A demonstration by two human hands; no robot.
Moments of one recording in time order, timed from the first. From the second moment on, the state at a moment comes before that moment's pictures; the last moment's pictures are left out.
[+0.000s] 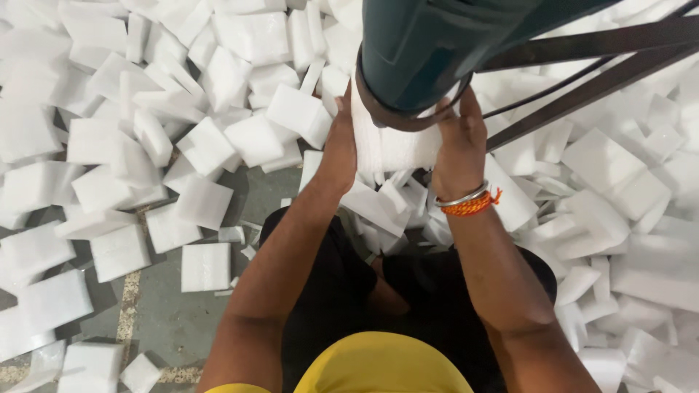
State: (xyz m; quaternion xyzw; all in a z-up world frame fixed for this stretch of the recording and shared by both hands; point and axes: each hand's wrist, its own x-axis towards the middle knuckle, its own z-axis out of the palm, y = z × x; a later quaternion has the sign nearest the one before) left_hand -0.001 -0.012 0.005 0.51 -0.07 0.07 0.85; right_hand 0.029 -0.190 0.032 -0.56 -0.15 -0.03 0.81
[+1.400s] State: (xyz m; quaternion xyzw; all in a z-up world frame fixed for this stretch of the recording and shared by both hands) left_hand -0.171 -0.069 -0.060 0.68 -0.08 0.09 0.72; right_hand -0.125 -0.261 -0.037 -0.74 -0.18 -0.09 0.64
